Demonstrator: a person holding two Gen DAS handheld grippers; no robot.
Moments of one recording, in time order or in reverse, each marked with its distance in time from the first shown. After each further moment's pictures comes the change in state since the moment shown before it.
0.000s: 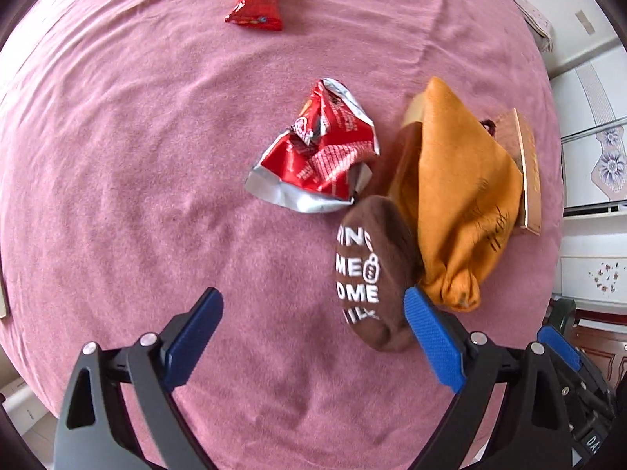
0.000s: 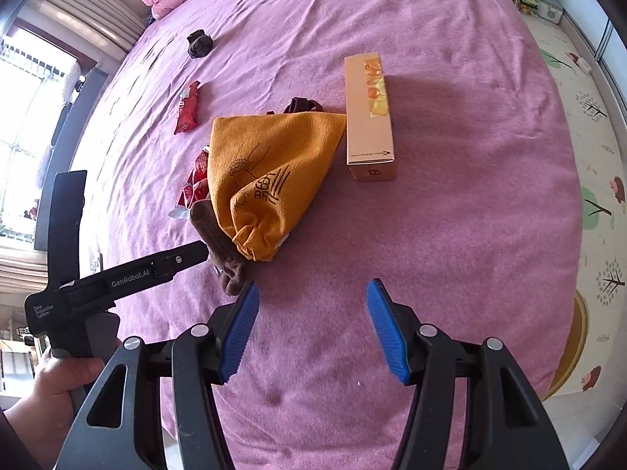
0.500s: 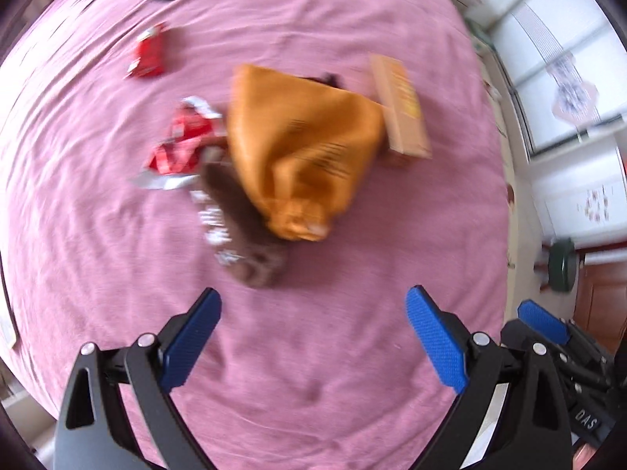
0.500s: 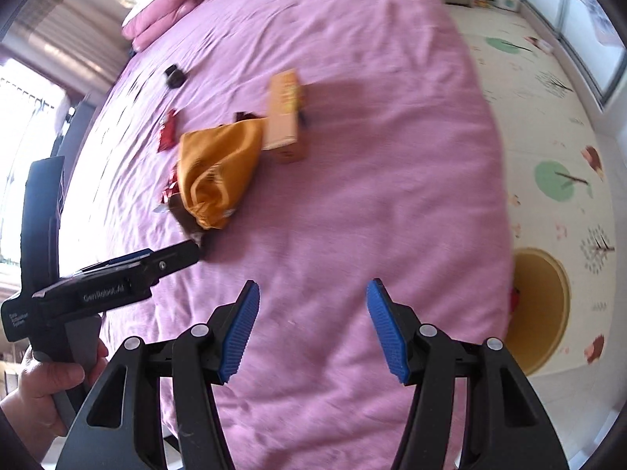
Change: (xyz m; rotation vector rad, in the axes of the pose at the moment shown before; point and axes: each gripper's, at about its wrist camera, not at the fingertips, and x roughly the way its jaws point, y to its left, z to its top) left arm -0.044 -0.082 -0.057 0.214 -0.046 -0.024; right arm -0.054 -0.045 -0.050 0.073 -0.079 -0.005
